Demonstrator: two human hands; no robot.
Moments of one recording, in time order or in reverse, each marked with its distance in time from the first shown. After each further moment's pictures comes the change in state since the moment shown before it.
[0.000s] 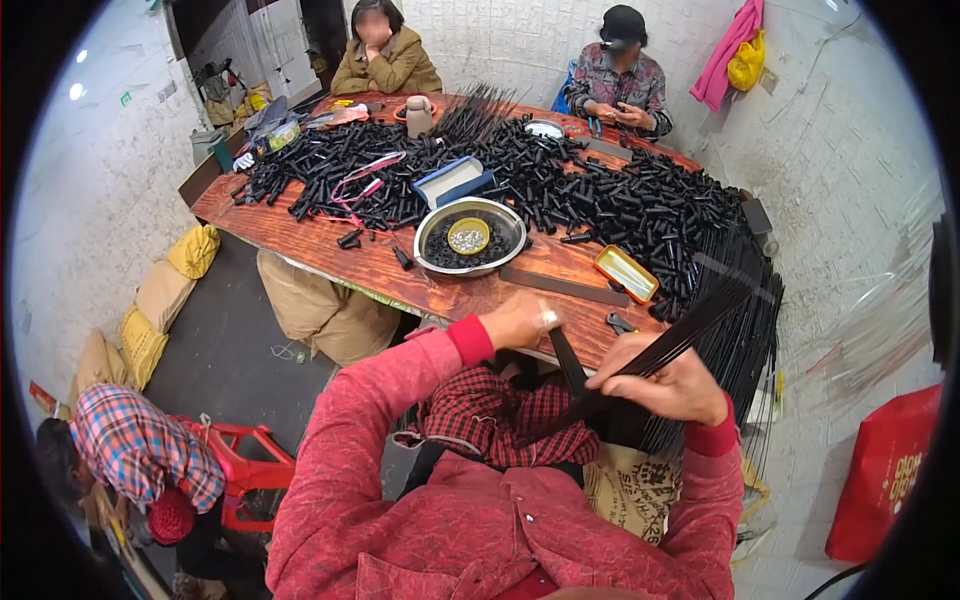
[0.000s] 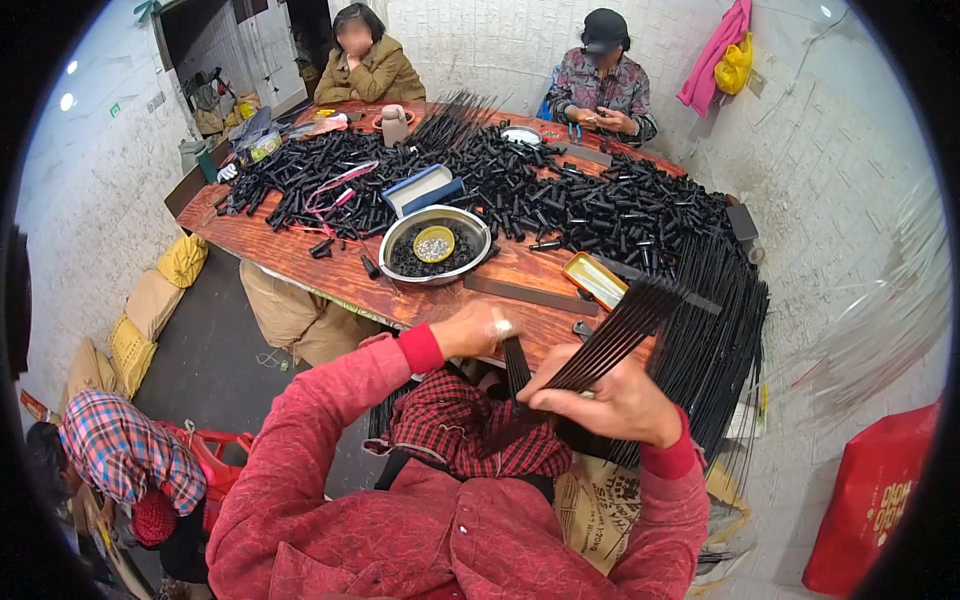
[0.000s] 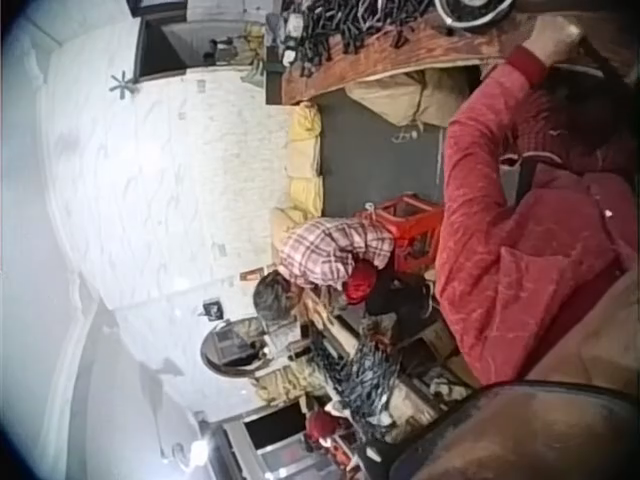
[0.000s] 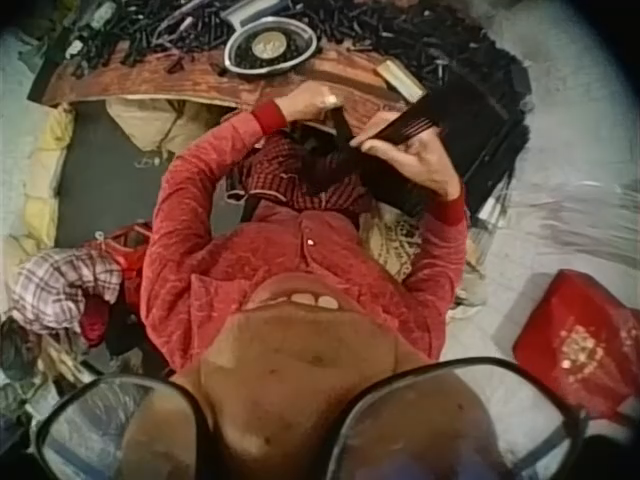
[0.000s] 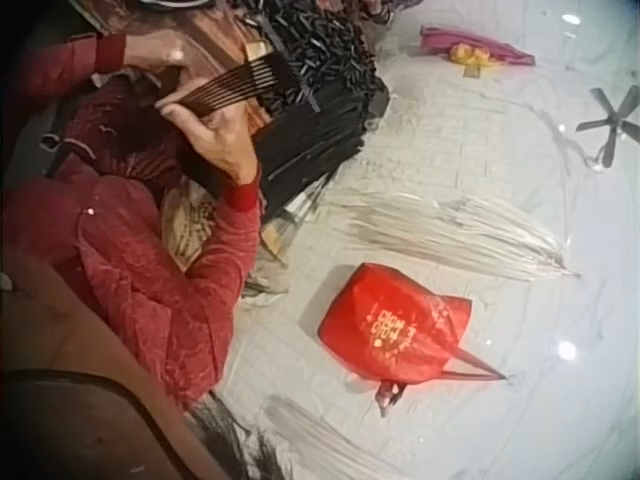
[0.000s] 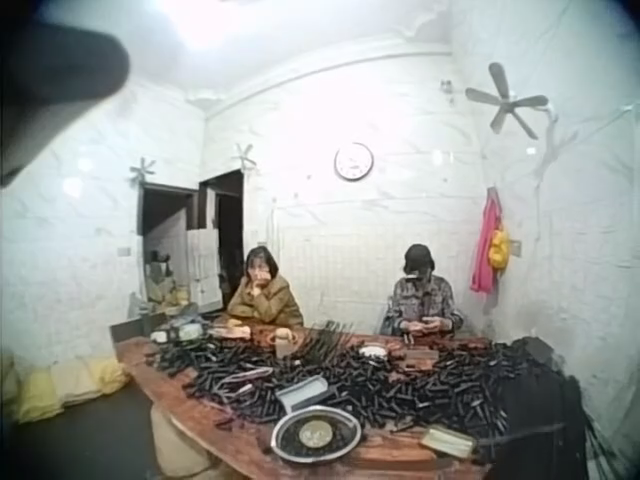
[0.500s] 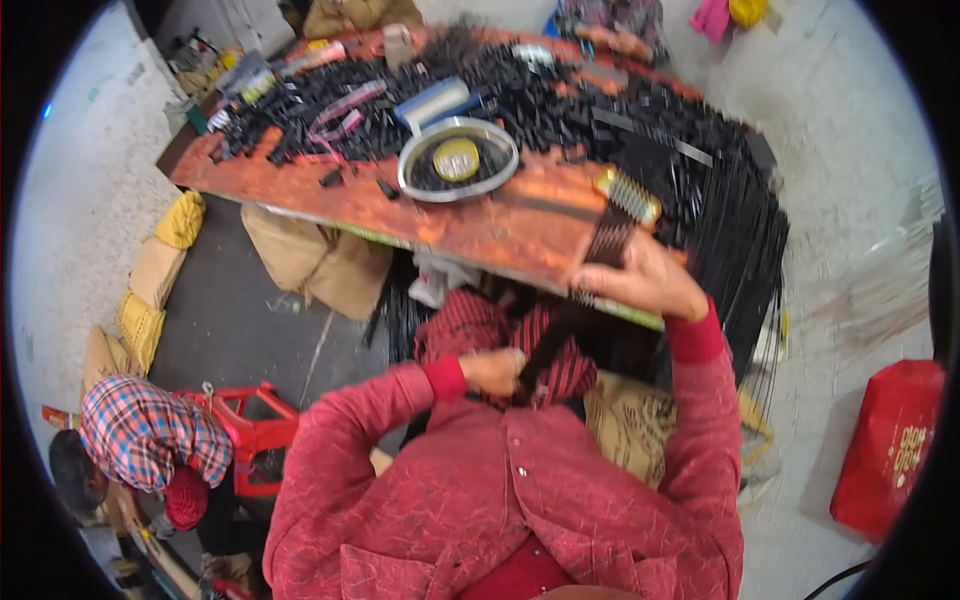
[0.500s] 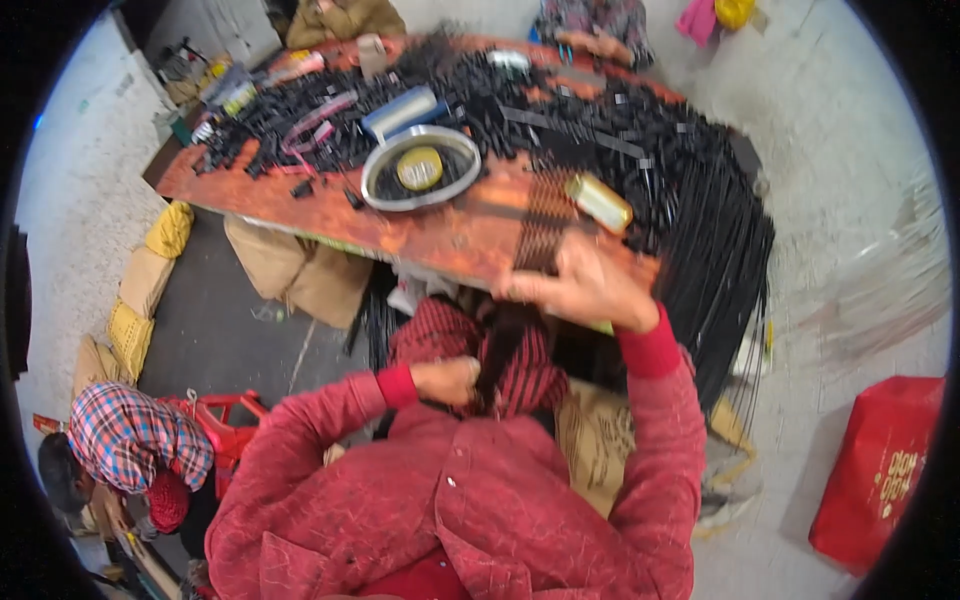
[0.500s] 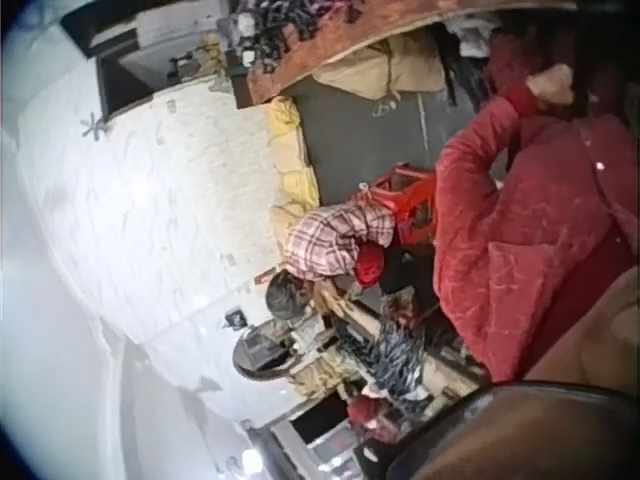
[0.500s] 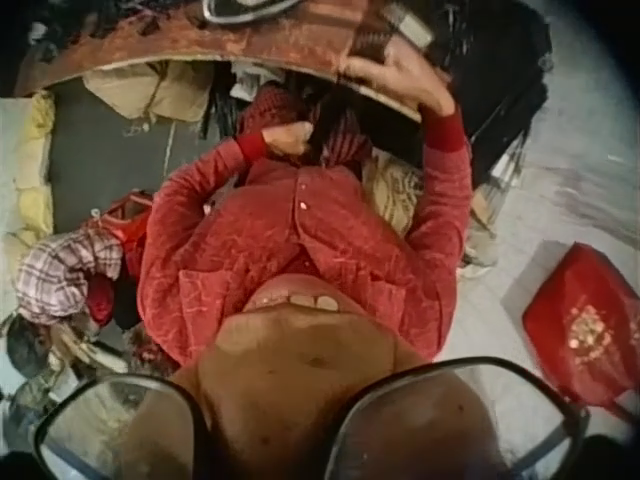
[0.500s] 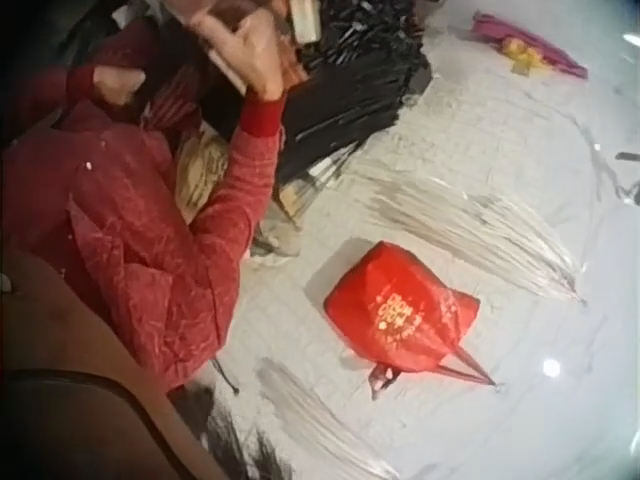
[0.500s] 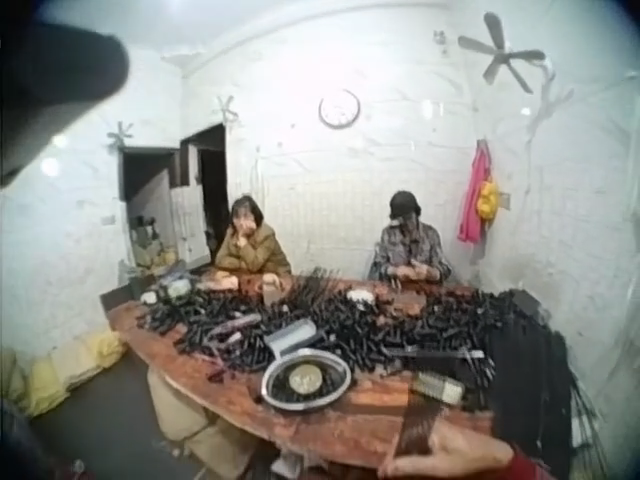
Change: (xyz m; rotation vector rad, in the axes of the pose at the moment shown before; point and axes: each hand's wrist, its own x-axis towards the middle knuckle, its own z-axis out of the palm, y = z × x) left_hand -0.129 0.128 0.086 -1.005 -0.557 -0.543; right_hand 0.024 0.049 0.007 0.012 -0.104 0.240
